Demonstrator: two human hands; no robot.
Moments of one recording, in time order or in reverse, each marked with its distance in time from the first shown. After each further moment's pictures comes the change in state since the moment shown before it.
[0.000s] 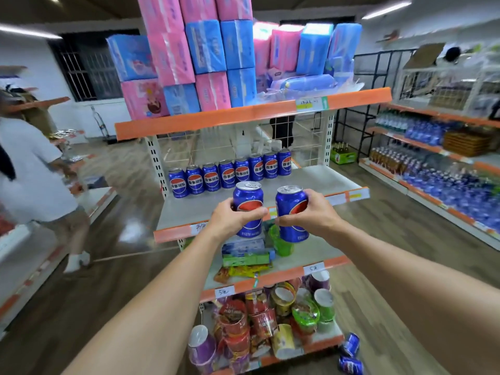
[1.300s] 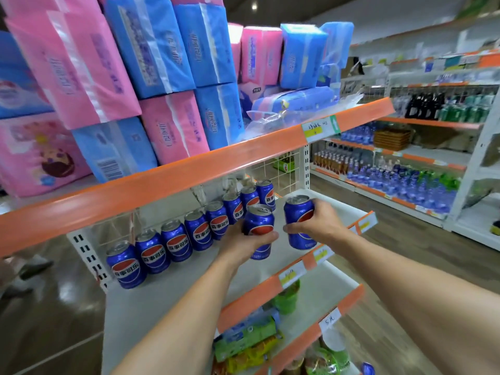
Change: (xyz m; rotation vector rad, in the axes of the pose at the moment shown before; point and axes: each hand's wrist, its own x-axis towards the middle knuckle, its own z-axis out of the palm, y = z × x) left_hand 0.252 -0.018 0.017 0.046 -0.264 0.100; right_hand 0.218 0.035 0.025 -0.049 0.344 0.215
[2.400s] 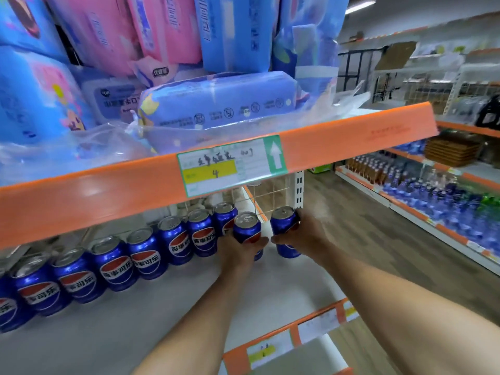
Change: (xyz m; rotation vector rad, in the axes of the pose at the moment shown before) left_hand 0.213 -0.003 0.166 -0.025 0.549 -0.129; right_hand 0.249 0.095 -0.034 -0.093 -0.185 -0.102
